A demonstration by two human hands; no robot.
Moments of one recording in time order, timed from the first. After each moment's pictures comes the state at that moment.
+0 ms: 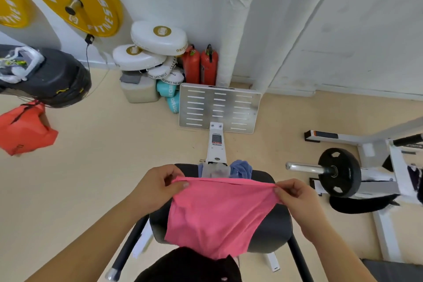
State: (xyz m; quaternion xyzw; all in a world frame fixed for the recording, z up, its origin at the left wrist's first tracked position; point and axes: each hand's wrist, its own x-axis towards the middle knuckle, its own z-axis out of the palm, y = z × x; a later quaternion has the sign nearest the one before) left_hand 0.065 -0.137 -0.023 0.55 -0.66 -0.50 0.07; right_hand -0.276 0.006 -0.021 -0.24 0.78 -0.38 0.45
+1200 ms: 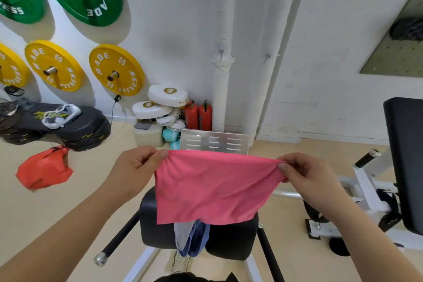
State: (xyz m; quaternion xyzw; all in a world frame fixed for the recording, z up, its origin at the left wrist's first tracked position) left_hand 0.027 0.041 0.163 0.53 -0.71 -0.31 0.35; right_hand -0.335 0.149 0.164 -0.52 0.70 -0.40 0.28
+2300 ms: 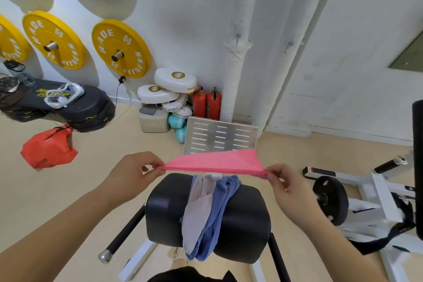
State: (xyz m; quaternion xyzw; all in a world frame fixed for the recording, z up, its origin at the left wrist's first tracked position) left_hand 0.080 -0.036 0.102 0.55 -0.76 -0.29 0.18; right_hand -0.284 0.077 0.099 -0.52 0.72 -0.35 0.31
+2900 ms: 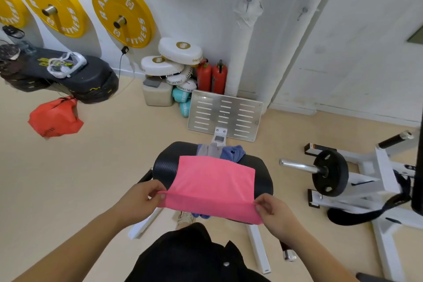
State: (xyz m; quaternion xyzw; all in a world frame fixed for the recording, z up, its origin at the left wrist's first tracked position) left_hand 0.120 0.081 -0.017 0.59 -0.70 -0.41 0.04; right_hand -0.257 0.178 -0.022 -0.49 0.73 -0.14 0.45
